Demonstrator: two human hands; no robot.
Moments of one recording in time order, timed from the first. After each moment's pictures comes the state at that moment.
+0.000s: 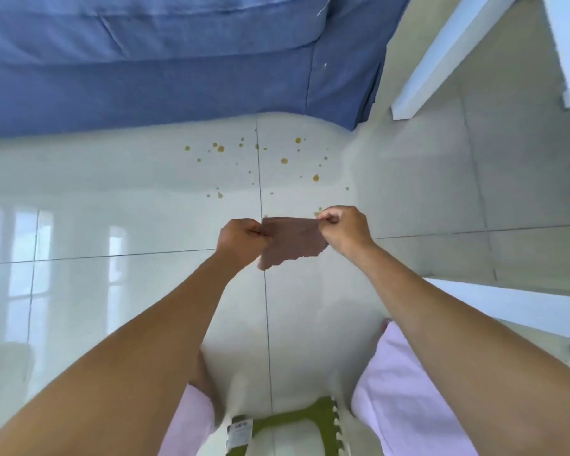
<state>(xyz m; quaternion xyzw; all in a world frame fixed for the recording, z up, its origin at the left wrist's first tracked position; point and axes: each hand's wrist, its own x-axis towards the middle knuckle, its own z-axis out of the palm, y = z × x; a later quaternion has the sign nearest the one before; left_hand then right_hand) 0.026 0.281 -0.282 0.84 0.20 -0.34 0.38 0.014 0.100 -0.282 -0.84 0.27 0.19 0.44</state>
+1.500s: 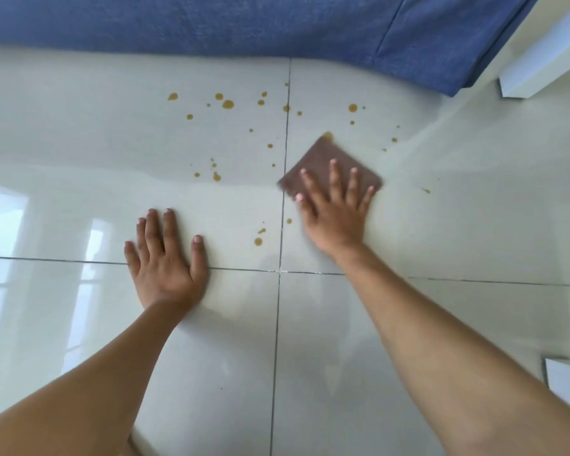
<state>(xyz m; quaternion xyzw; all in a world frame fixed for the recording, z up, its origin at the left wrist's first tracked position) 0.016 0.404 -0.571 0.97 0.18 -0.07 0.11 0.092 0.164 -0.566 -0.99 0.04 0.11 0.11</state>
